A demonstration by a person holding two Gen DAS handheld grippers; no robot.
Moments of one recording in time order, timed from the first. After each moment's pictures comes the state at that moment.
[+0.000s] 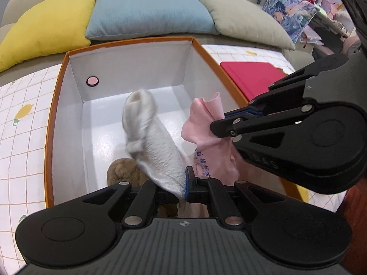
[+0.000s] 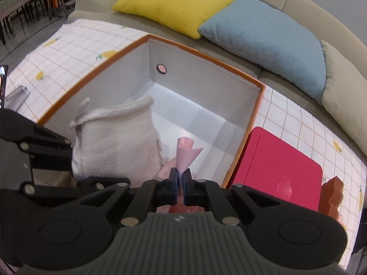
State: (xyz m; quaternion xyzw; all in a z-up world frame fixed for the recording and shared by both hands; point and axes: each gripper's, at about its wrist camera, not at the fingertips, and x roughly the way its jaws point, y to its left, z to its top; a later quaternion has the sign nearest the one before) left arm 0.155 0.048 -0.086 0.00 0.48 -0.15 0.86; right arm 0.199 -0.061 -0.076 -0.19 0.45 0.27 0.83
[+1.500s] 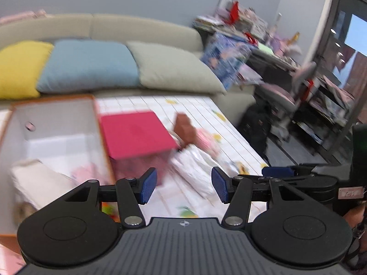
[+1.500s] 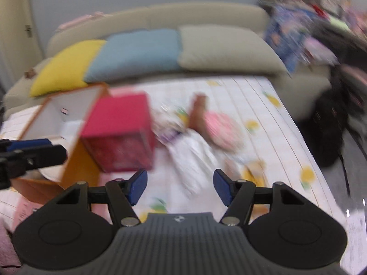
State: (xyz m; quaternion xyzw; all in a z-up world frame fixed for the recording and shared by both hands) left arm 0.077 -0.062 -0.025 -0.05 0.35 -0.25 0.90; right arm 0.049 -0.306 -0.054 0.05 0.39 0.04 0.92
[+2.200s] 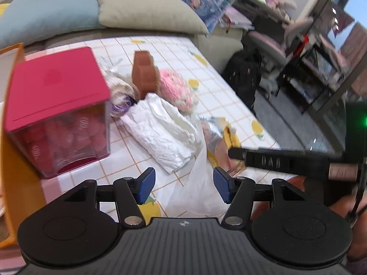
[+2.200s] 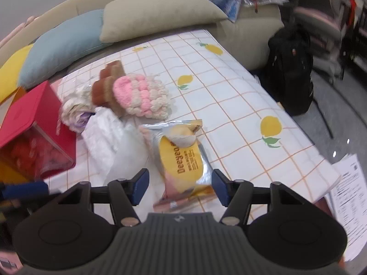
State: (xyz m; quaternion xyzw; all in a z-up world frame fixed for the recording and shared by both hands) left arm 0.125 -0.154 -0.097 -0.02 0.47 -0.29 0.83; right arm 0.097 -0.386 -0.132 0.13 0.45 -0.07 0.88
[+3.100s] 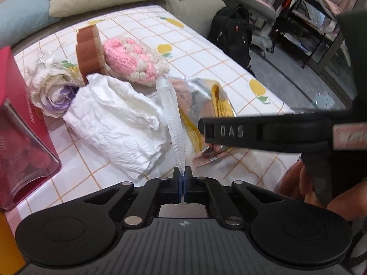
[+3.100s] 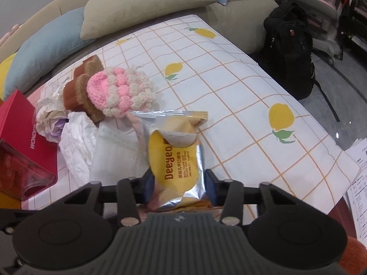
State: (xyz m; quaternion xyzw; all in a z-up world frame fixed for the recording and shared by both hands) left arm 0.134 -0.224 -0.139 0.09 0.49 -0.32 0.81; right arm 0.125 -0.396 -0.165 0.16 0.46 -0.08 0.87
